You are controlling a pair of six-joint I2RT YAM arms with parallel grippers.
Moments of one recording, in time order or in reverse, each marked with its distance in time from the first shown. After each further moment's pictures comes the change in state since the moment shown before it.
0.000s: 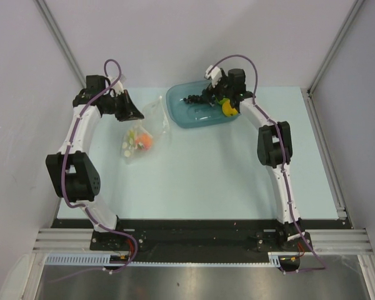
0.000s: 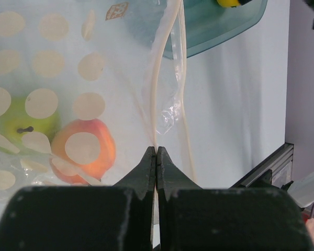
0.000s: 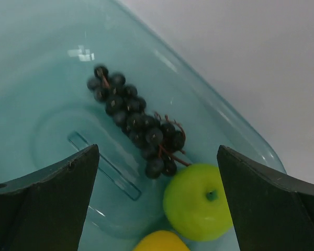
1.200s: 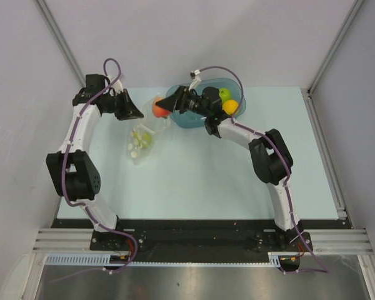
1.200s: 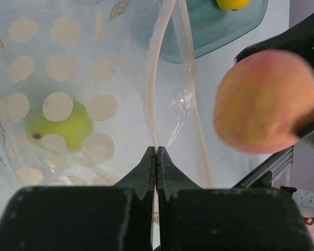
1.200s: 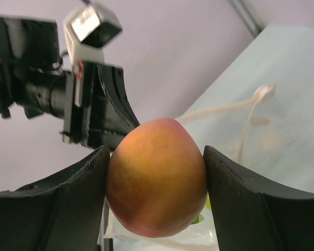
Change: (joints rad) left arm 0.004 0.020 0.024 -0.005 0.001 -0.002; right arm 0.277 -0.291 -0.497 0.703 -0.079 1.269
